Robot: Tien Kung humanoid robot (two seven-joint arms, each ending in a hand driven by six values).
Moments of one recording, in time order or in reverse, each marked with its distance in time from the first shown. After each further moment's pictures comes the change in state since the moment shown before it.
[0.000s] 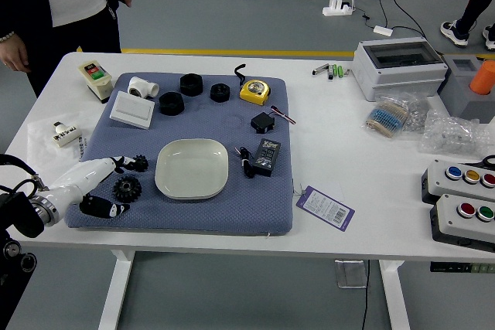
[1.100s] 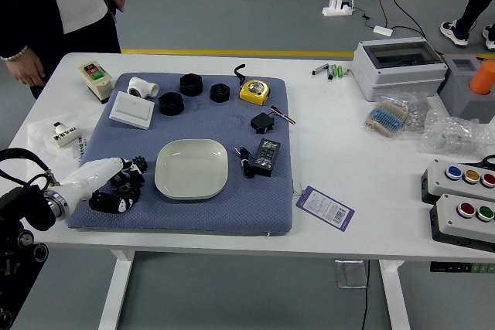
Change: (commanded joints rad) left arm -0.069 -0.005 0.045 0.082 0.000 -0.039 0.046; right arm 0.004 -0.003 0.007 0.001 -0.004 -0.001 -0.001
